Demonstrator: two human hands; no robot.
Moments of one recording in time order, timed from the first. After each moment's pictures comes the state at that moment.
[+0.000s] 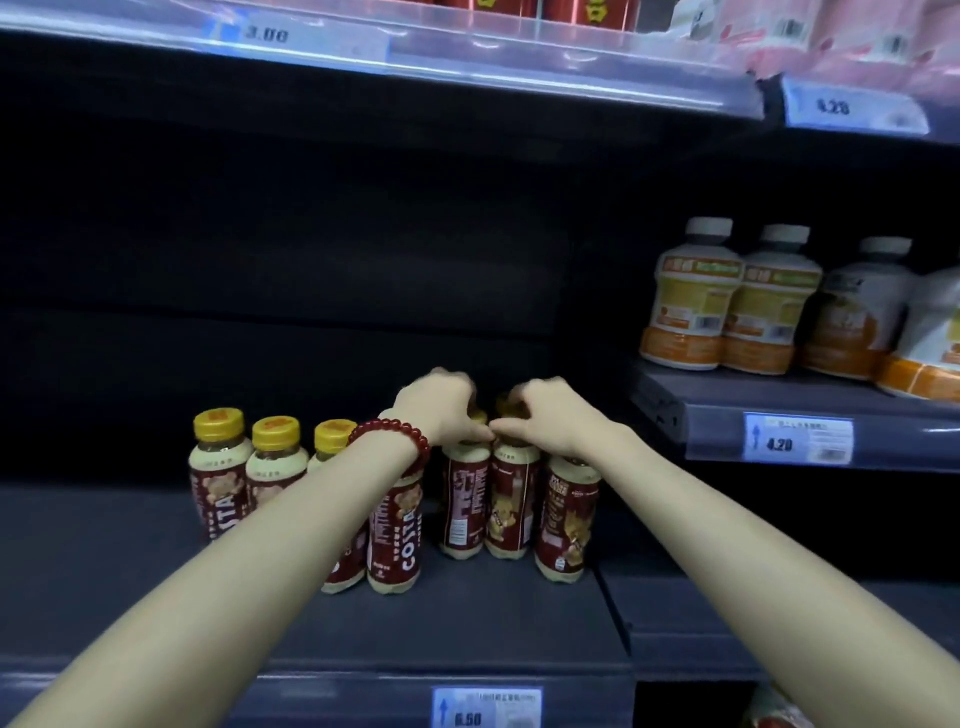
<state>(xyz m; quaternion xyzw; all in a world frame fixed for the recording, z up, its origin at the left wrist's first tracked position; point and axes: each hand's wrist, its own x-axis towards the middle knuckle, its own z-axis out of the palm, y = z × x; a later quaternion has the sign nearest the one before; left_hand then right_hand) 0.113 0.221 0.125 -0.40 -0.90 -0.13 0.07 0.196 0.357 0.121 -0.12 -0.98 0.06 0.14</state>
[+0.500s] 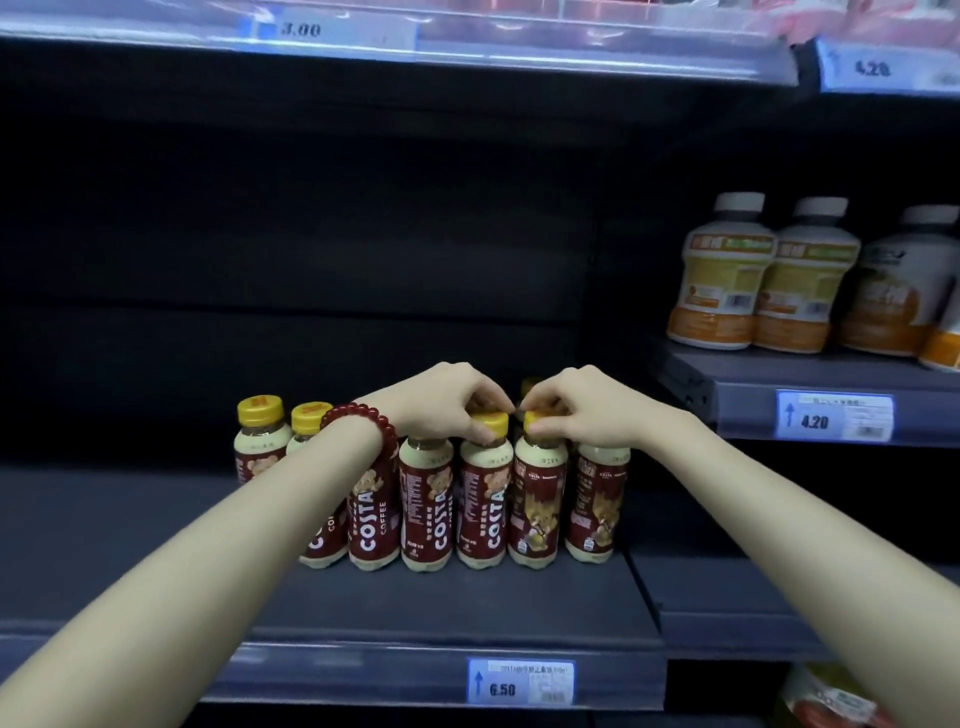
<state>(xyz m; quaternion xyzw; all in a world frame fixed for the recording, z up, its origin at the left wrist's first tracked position) 0.115 0.178 0.132 -0.53 -0.83 -0.17 -0.02 0.224 0.350 0.129 0.00 -0.99 0.11 0.11</state>
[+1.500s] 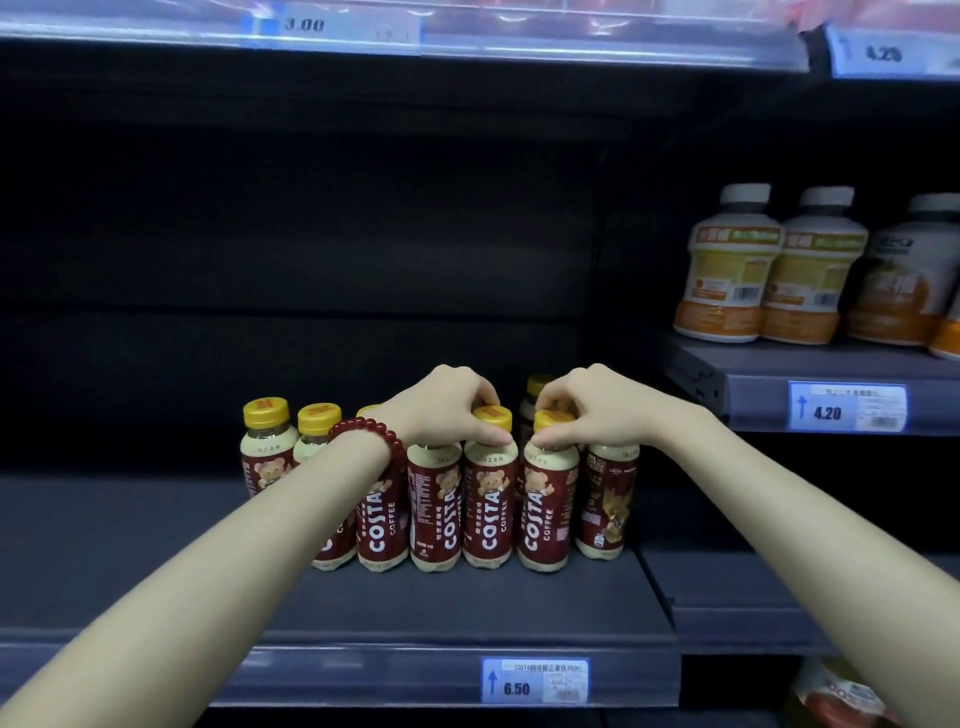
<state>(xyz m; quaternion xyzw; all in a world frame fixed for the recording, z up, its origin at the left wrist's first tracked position) 0.107 0.179 0.119 -0.50 -0.85 -0.19 0.01 0.229 0.348 0.131 -0.01 -0.99 0.09 0.09</state>
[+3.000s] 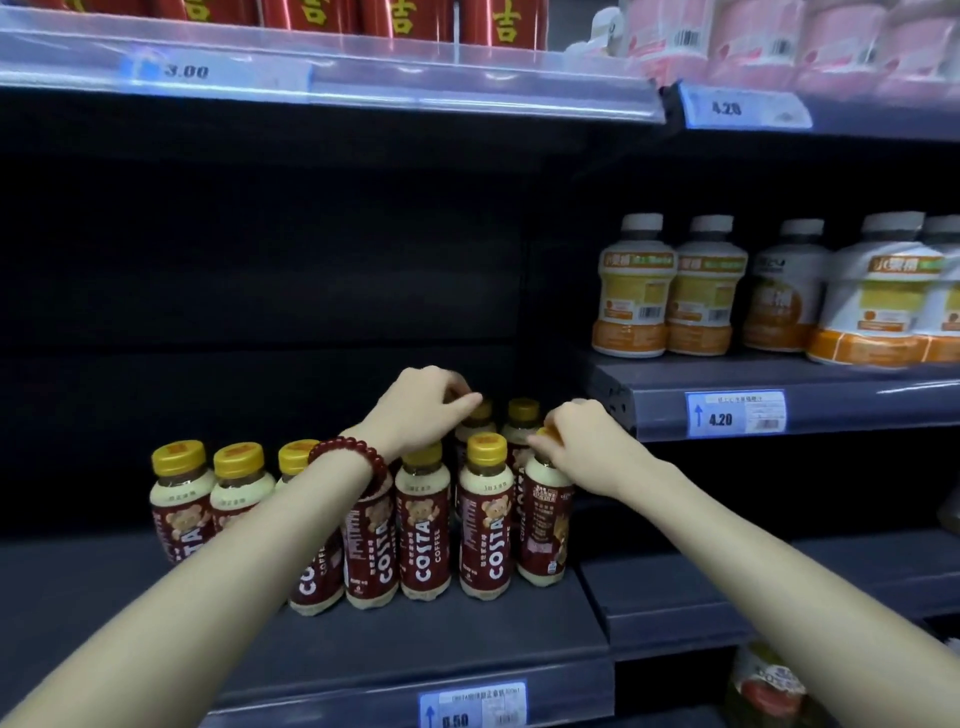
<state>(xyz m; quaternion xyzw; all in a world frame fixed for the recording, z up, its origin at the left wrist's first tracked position) 0.131 0.221 0.132 -0.48 -0.82 -0.28 0.10 0.271 0.367 0.106 -0.18 -0.96 0.05 0.21</state>
